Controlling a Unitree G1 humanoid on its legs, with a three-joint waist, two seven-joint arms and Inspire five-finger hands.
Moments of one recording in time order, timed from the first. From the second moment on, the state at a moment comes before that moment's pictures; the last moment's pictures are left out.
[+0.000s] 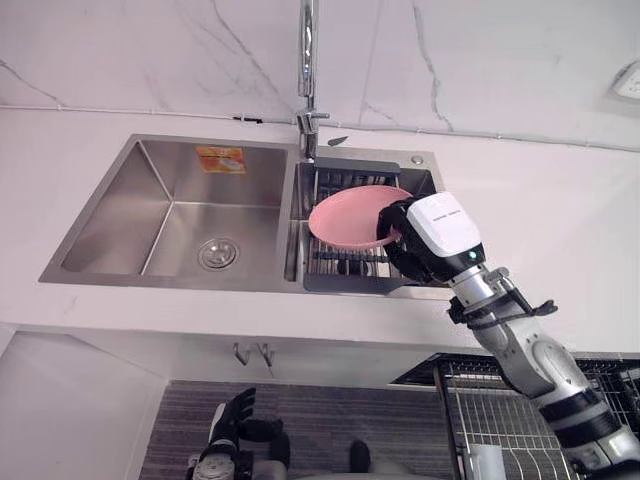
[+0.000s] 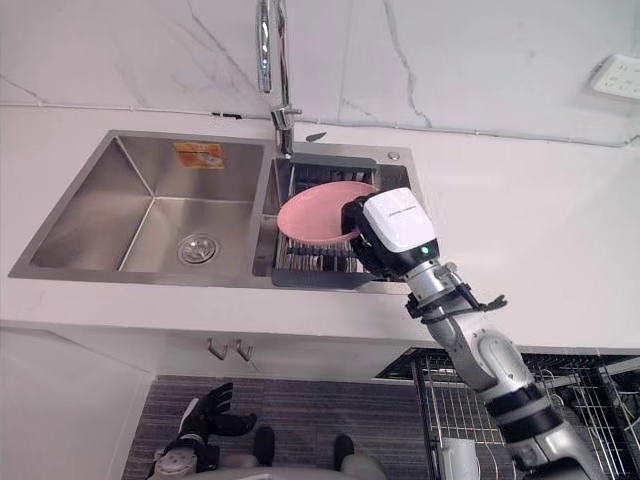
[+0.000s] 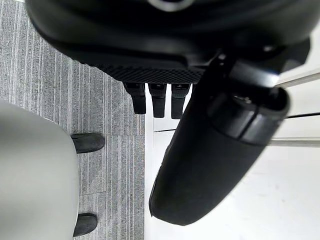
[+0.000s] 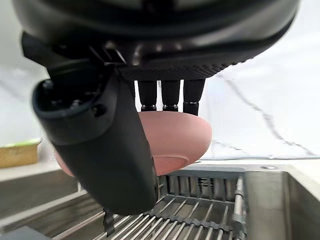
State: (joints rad) left arm 0.09 0.11 0.00 0.99 0.00 -0.16 0.08; right arm -0.13 -0.61 0.20 -0.12 -0.78 -0.18 -0.26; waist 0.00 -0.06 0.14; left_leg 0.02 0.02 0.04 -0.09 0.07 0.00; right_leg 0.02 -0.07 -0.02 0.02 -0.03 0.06
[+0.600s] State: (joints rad) left arm 0.09 0.09 0.01 1.02 0.06 -0.15 0.09; right arm 0.17 -0.30 -0.04 -0.38 -0.69 -0.16 -0.34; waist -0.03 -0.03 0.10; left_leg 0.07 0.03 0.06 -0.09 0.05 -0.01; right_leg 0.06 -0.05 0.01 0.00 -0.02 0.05
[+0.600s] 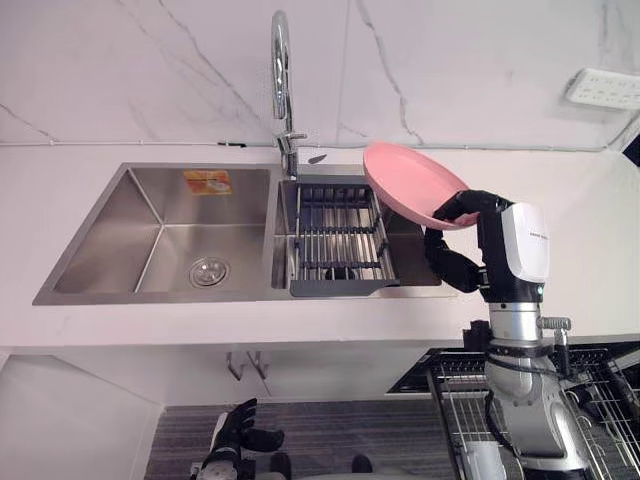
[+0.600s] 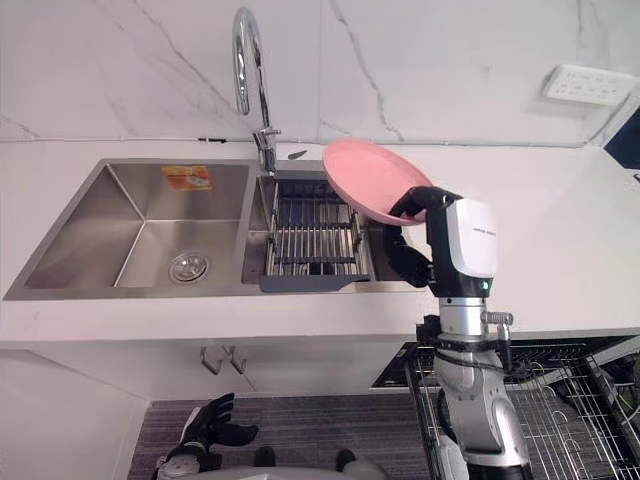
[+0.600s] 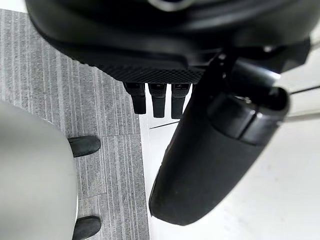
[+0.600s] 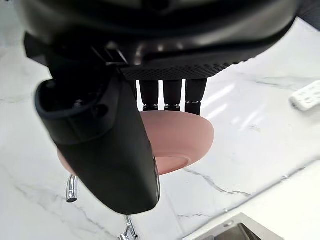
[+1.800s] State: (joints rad) left arm 0.07 0.10 -0.01 1.00 0.03 -0.15 0.13; right arm 0.28 -0.19 -0.15 -0.25 -0.74 -0.07 -0.38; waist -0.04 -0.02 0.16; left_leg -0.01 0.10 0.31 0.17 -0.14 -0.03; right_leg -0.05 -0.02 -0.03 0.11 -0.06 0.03
